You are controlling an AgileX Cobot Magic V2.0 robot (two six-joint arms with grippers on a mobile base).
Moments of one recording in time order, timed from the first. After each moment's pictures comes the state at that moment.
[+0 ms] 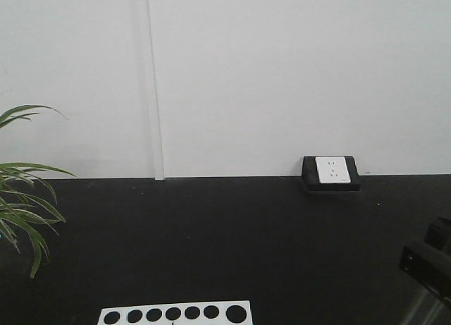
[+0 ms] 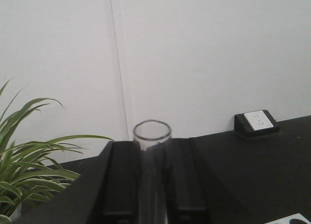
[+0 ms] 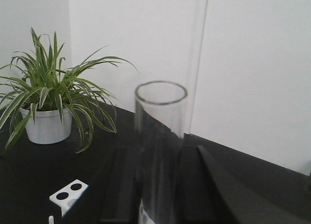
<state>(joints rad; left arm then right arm) -0.26 0.40 -0.63 0.23 0.27 -0.24 0.60 0.59 -0.70 0.14 0.20 -0.21</state>
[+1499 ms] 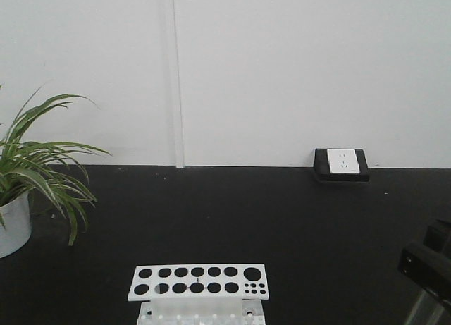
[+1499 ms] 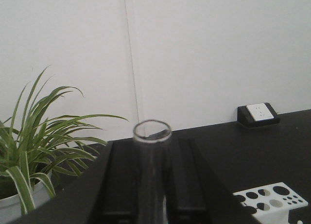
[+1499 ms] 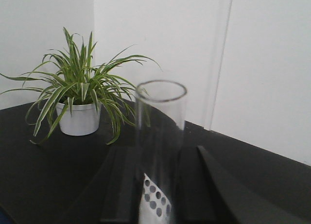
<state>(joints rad) -0.26 0.39 -0.63 0.23 0.27 -0.24 0.60 0.59 -0.70 0.13 0.21 -0.21</state>
